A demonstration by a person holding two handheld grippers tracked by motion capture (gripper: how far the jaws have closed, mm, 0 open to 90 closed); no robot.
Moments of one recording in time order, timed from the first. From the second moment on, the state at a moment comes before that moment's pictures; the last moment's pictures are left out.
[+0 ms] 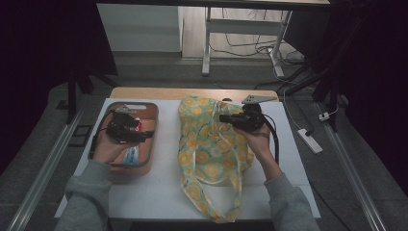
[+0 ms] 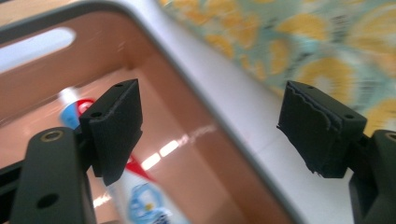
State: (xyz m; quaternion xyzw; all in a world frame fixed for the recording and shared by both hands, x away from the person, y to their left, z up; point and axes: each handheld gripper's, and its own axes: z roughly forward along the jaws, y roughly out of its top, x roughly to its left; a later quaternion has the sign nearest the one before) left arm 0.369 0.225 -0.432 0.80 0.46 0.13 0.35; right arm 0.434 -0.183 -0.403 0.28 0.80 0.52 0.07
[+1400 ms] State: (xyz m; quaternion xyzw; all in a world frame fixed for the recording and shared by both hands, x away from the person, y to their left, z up) left arm 0.425 0.254 -0.508 0.77 0.60 0.05 0.20; right arm 0.431 -0.178 -0.409 0.28 0.81 0.51 0.07
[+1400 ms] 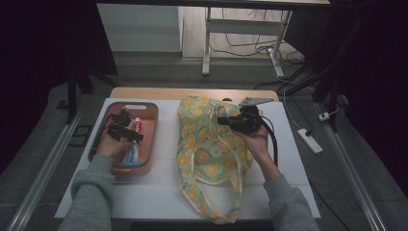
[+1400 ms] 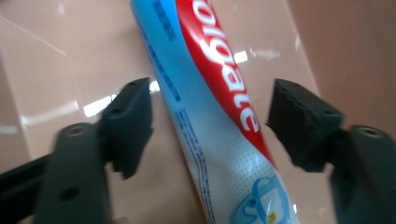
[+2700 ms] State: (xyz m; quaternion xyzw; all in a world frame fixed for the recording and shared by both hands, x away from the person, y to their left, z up) left arm 0.417 0.271 -0.494 0.78 0.58 0.08 0.22; right arm 0.431 -0.181 -0.408 0.29 0.81 0.51 0.08
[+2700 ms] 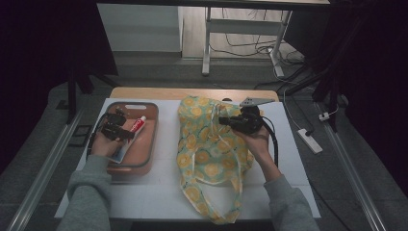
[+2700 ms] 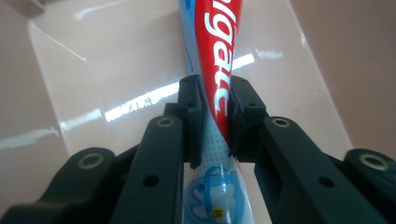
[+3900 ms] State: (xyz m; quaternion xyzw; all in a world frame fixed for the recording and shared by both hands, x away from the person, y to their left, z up) left arm 0.370 0.258 -0.408 0.77 0.45 0.05 0.45; right arm 0.431 -0.180 -0.410 0.29 0.81 0.51 0.08
